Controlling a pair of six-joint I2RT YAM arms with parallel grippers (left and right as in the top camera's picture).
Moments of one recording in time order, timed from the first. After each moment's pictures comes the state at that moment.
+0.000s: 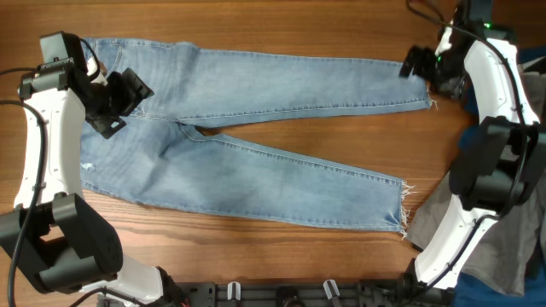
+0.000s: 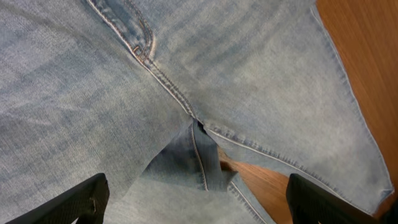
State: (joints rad) left arm 0.27 1.74 1.48 -1.01 0.30 -0.48; right arm -0.19 2.16 1.85 -1.12 -0.14 0.22
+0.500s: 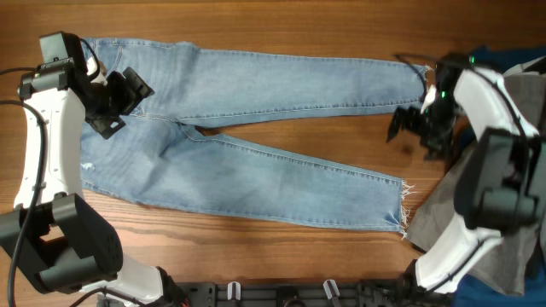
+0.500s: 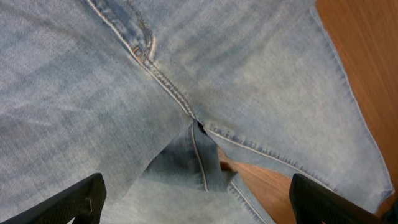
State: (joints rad) left arm 0.27 1.74 1.48 -1.01 0.30 -0.48; right arm -0.18 1.99 1.41 -1.20 -0.15 0.22
